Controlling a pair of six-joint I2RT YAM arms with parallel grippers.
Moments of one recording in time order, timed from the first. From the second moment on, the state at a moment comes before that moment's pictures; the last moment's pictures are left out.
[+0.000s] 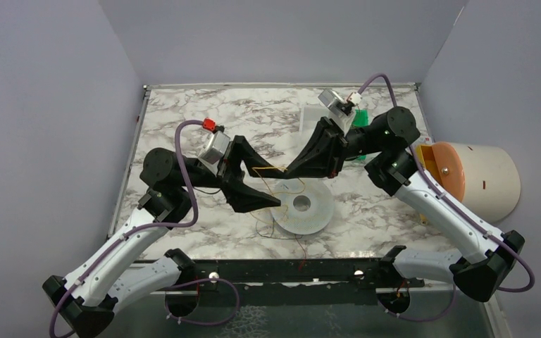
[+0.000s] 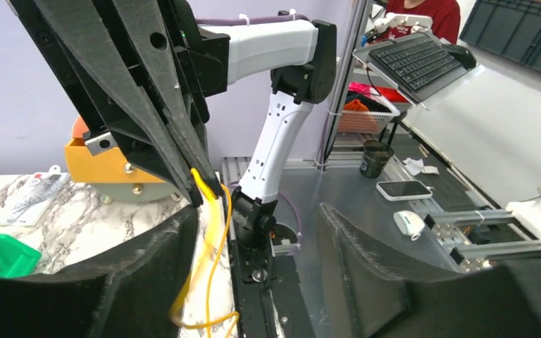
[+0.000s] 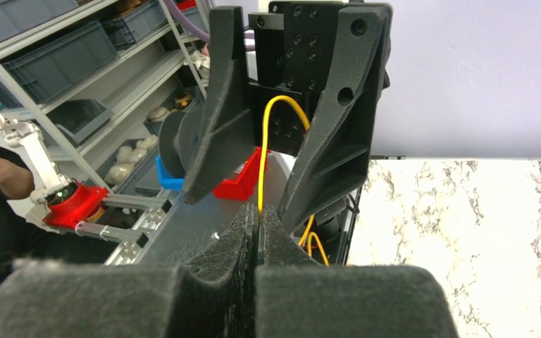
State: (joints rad) left arm -0.70 0.87 0.97 0.39 1.02 -0.53; right arm 0.68 1.19 1.21 0.37 -1.17 0.62
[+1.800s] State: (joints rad) left arm -0.74 0.59 0.50 0.40 1.07 -0.59; right arm 0.69 1.12 1.15 0.47 -0.49 0.56
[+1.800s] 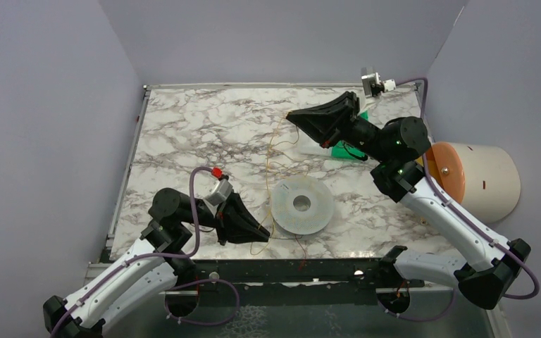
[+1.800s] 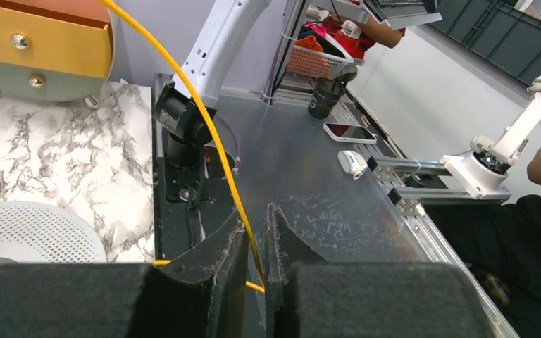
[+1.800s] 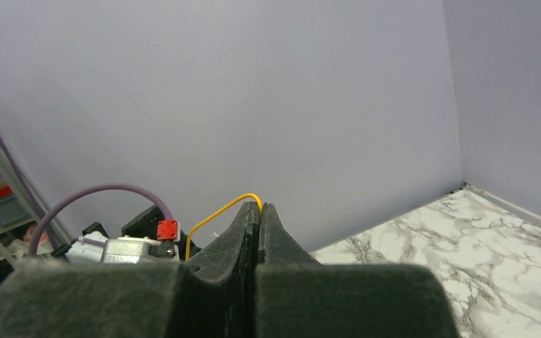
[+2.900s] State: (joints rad) left arm -0.74 0.70 0.51 0.39 1.01 -0.63; right arm 0.69 1.04 1.08 0.24 0.28 0.24
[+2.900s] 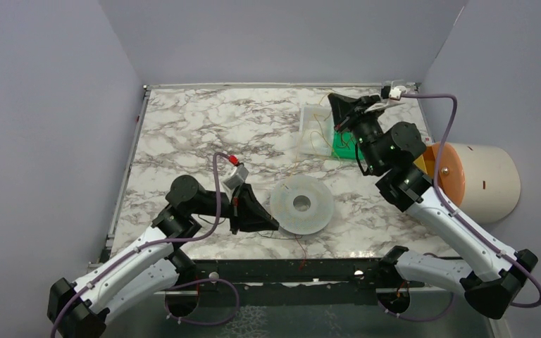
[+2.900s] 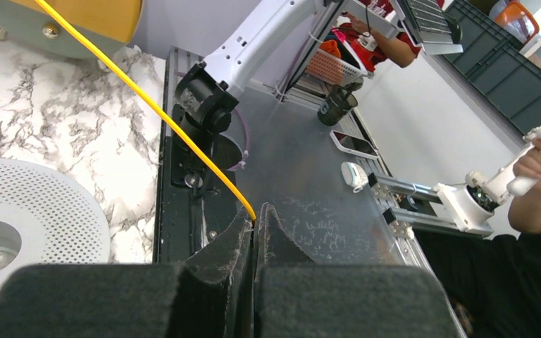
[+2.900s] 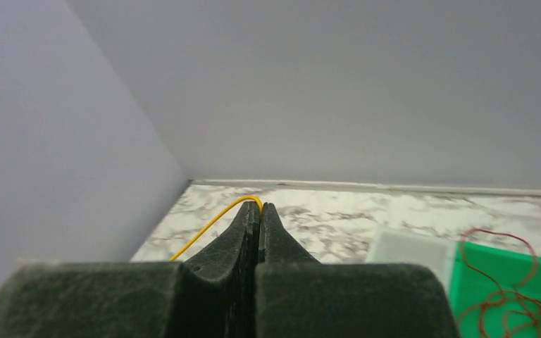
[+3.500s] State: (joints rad) left arm -0.75 1.03 0.69 0.37 1.00 -0.65; right arm 0.69 1.01 0.82 0.04 0.79 0.17
